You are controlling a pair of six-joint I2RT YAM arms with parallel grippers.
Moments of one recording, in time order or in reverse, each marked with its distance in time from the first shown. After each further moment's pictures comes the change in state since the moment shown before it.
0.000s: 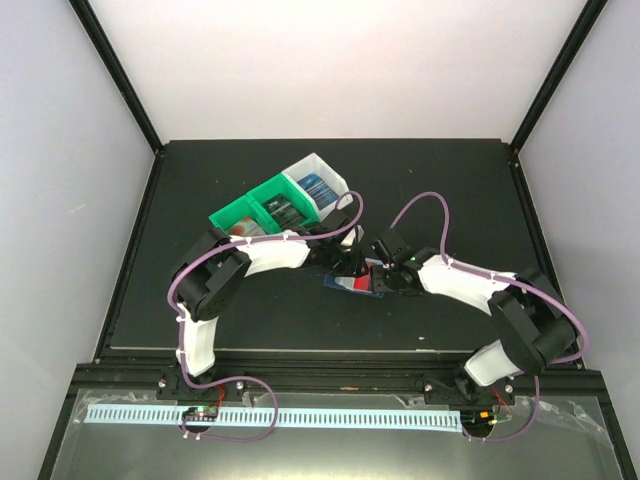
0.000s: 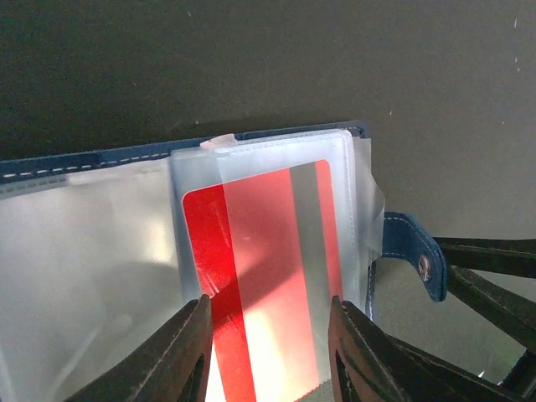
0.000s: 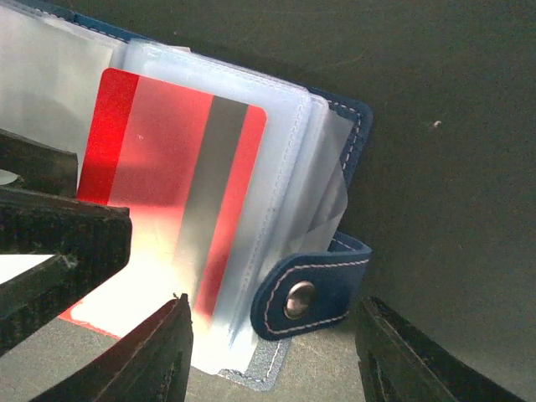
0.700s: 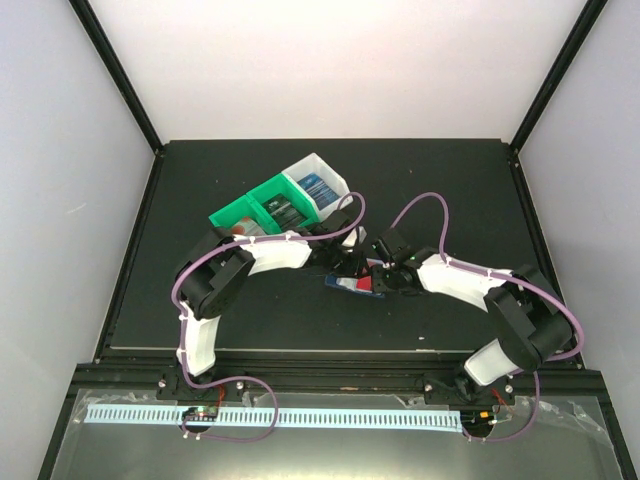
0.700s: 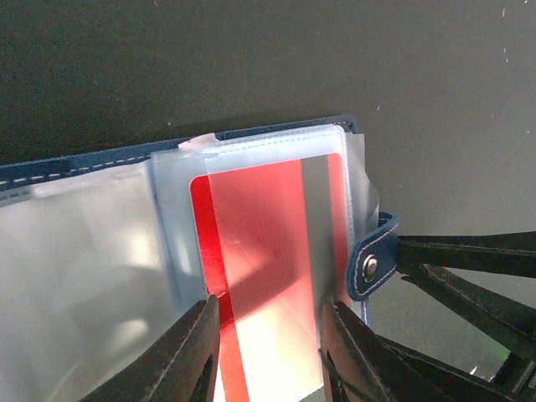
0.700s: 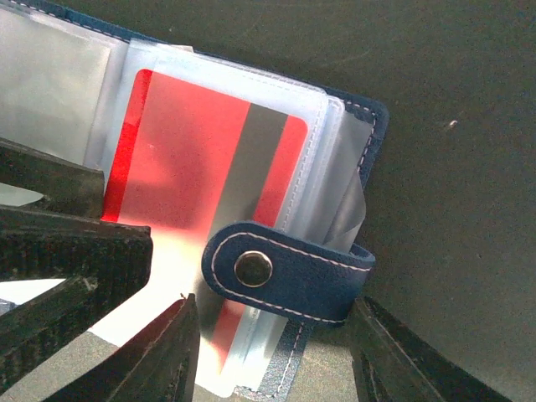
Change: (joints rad) left arm -0.001 0.024 0.004 0.032 0.040 0.011; right arm -0.016 0.026 -0.005 0.034 -0.040 0.003
